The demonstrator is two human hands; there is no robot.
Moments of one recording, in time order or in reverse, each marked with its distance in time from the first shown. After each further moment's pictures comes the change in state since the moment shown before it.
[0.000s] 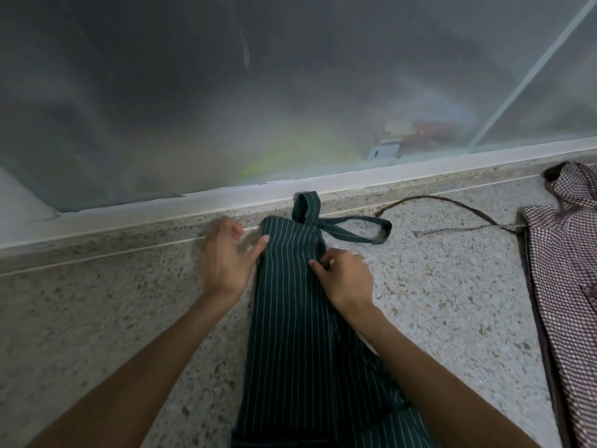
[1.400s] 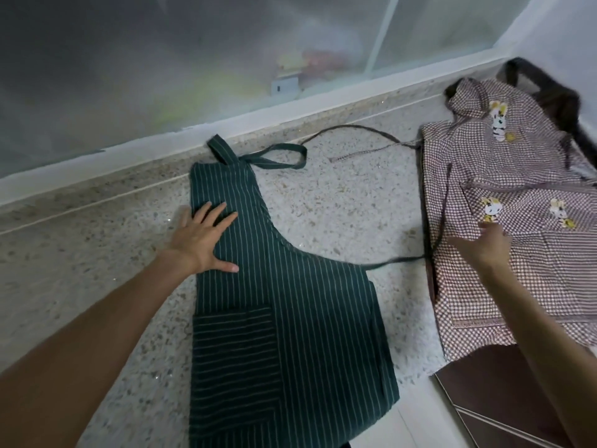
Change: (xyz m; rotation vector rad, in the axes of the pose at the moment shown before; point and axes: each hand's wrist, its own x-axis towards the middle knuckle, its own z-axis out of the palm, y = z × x) left_hand -0.067 0.040 -0.014 0.909 -0.953 0.495; right_hand -0.122 0.258 -0.183 0.158 0.268 0.703
